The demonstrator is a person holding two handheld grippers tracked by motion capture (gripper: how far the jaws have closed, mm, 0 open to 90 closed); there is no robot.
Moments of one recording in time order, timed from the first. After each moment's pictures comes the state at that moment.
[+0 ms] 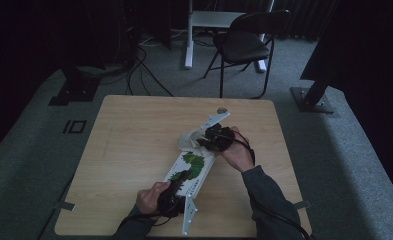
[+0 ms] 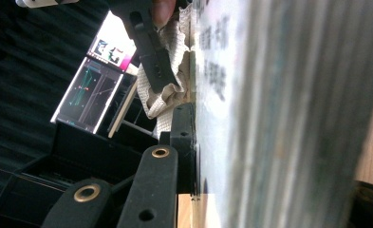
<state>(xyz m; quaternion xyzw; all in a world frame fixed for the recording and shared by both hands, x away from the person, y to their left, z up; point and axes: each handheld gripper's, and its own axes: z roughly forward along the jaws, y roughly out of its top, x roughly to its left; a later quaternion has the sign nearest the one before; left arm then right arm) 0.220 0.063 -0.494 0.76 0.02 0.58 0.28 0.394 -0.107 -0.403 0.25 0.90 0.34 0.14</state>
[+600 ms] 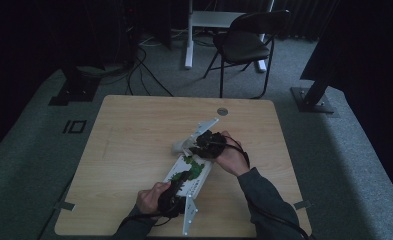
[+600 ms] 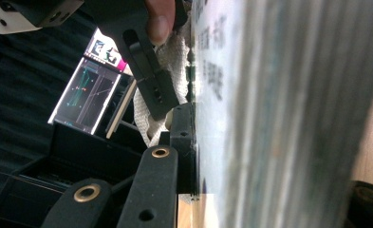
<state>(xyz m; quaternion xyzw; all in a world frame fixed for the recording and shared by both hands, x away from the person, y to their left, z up) 0.220 0.063 -0.495 0.76 0.02 0.58 0.28 0.379 -0.083 -0.410 0.20 0.92 0.32 0.12</state>
